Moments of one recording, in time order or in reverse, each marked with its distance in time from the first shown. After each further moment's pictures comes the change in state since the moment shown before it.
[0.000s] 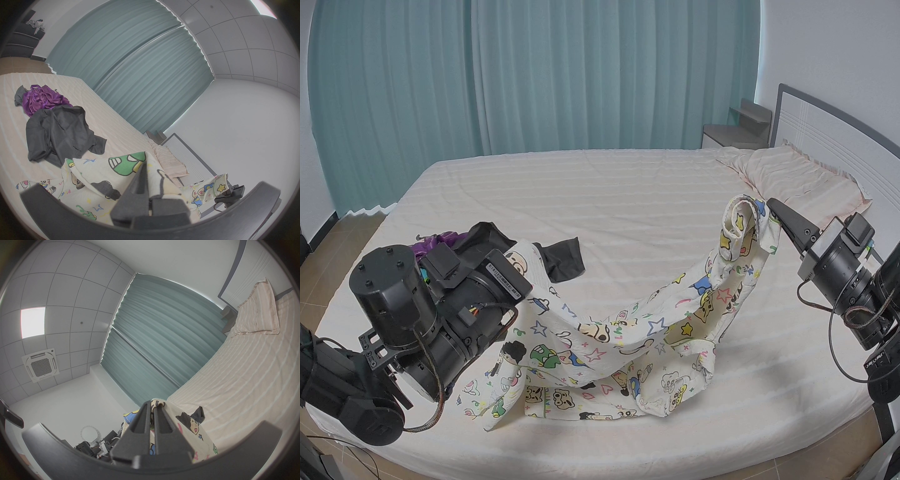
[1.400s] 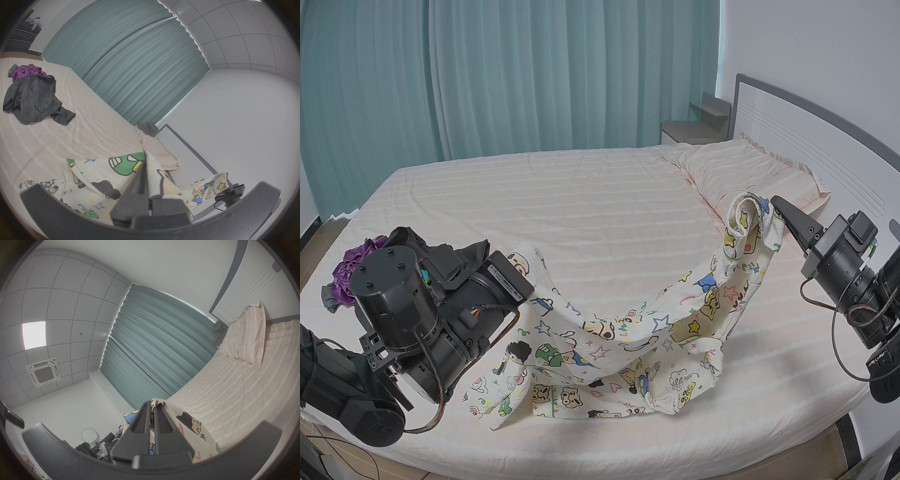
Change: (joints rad) left arm -0.002 0.000 0.002 0.000 0.000 0.000; right arm -0.011 -0.010 0.001 0.000 0.004 0.000
